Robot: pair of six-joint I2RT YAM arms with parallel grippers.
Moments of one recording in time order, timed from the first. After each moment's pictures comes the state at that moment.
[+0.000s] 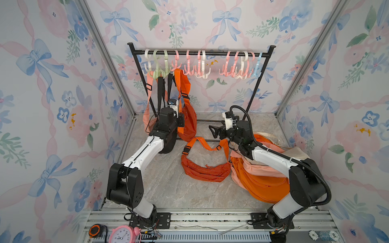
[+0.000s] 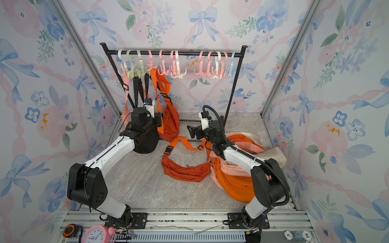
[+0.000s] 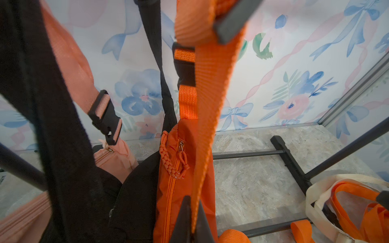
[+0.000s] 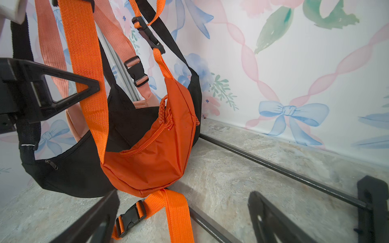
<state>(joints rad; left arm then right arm) -0.28 1.57 1.25 0.02 -0.03 -0.14 0.50 1.62 1.07 0.37 -0.16 0.16</state>
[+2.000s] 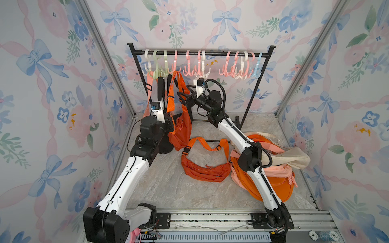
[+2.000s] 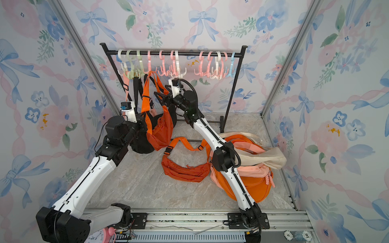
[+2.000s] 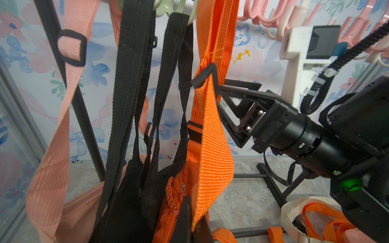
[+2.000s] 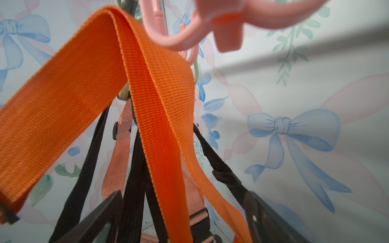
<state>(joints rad) -0.24 1.16 1.08 -0.02 -0.03 -0.18 0.61 2.59 2.67 0.22 -0.40 0.23</state>
